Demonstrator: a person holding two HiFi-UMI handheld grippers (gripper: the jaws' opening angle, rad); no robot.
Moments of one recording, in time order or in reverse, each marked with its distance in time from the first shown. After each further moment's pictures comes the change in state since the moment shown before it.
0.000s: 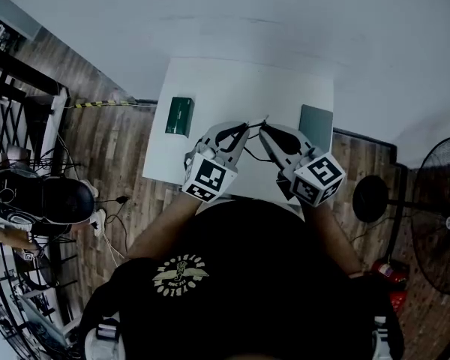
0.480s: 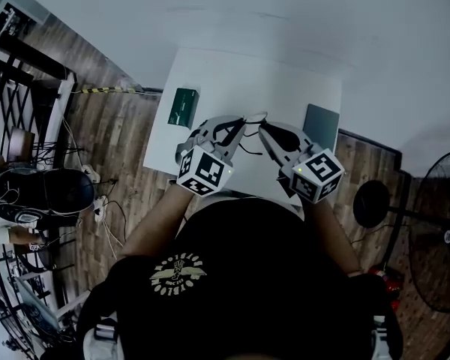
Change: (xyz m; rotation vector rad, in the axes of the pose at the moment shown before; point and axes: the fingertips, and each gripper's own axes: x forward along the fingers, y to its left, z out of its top) left arm 0.005 0.004 -0.014 0.147 0.141 0.002; right arm 0.005 -0.011 -0.016 -0.009 0.077 0.062
